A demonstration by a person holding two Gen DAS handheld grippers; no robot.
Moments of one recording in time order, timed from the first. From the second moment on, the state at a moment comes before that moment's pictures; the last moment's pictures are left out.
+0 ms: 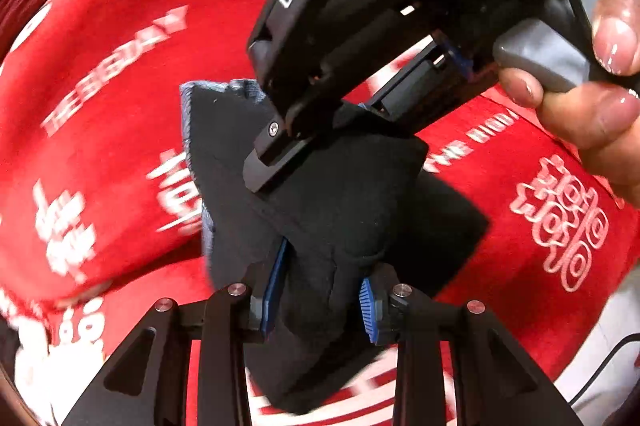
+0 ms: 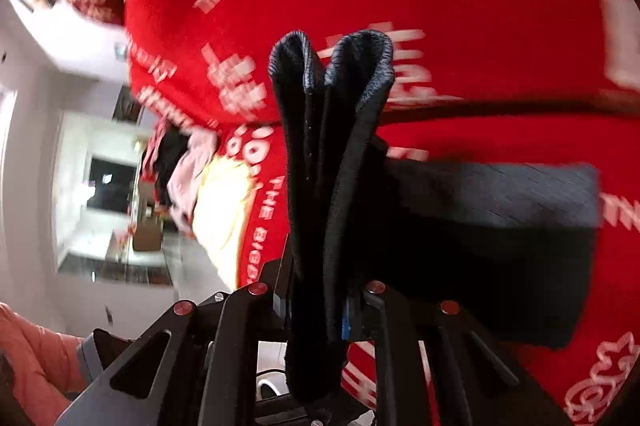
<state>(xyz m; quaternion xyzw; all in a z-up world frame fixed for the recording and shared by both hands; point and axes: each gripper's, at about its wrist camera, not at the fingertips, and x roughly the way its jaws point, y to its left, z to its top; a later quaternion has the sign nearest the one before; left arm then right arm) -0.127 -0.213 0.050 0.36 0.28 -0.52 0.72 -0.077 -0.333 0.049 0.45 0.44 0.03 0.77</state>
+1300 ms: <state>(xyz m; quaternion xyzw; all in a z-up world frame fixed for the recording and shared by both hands) -0.022 -0.184 -0.067 0.29 0.55 -0.33 0.71 -0.178 -0.336 -0.045 0.37 0.52 -0.19 0.74</state>
